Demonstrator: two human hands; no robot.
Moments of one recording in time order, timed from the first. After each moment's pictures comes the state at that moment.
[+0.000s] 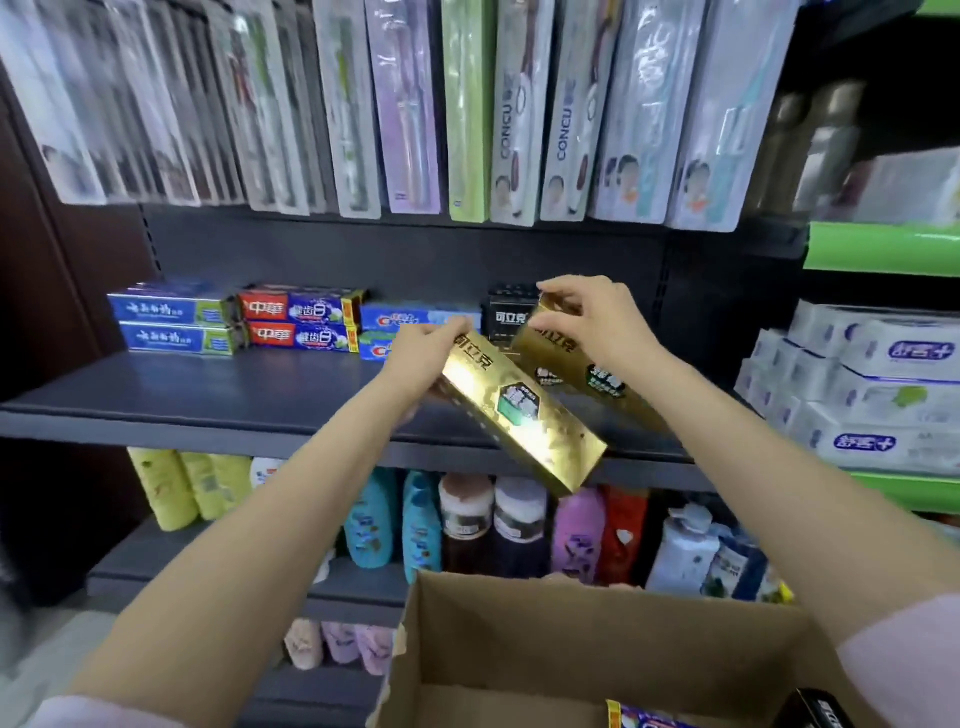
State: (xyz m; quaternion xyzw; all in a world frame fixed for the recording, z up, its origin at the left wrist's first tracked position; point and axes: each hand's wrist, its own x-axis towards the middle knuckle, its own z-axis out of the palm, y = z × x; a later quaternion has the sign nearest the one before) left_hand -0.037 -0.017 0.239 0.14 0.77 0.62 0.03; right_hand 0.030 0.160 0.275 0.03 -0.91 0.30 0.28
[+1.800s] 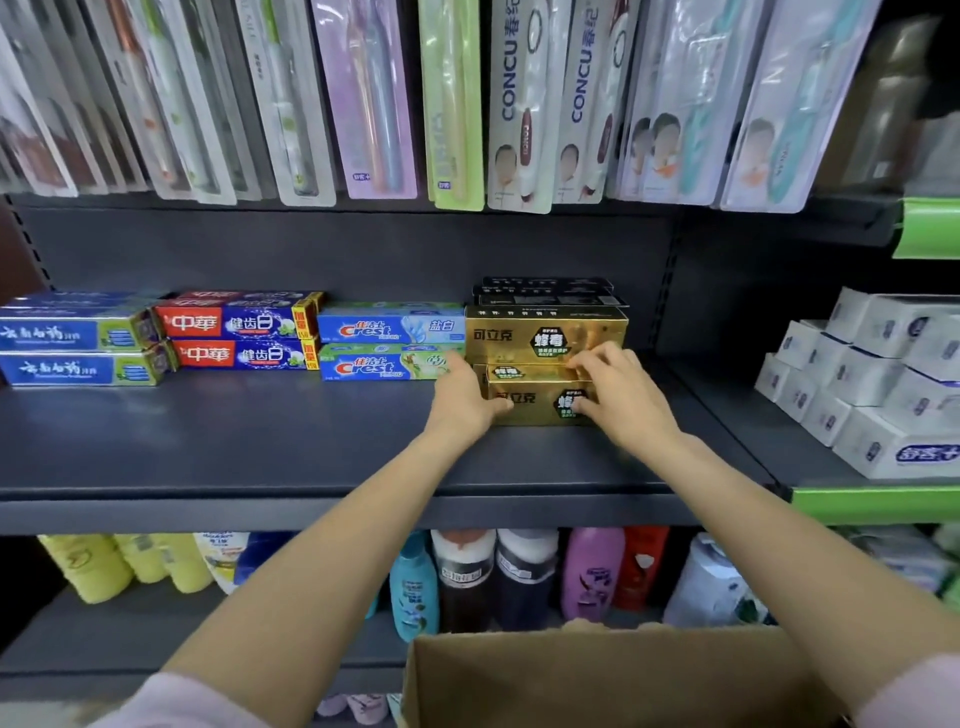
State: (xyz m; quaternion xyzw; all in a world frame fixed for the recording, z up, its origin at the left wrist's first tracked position) left_hand -0.125 0.051 0.184 0.19 0.86 0.46 0.01; right_hand -0.043 0.214 0.184 -0.12 -0.97 0.07 0.22
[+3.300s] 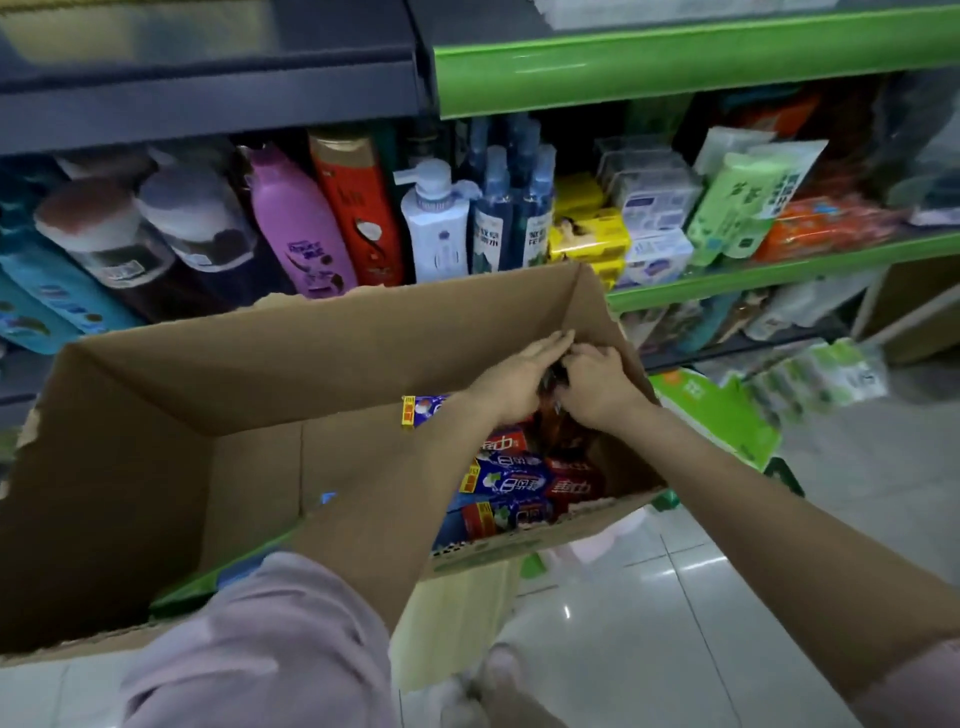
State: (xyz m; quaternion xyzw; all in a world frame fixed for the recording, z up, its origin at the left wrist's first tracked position) left_hand 0.164 0.272 -0.079 0.50 0.79 0.16 0.32; right_hand 0.247 0.363 -0.072 -0.28 -0.94 0.16 -0.14
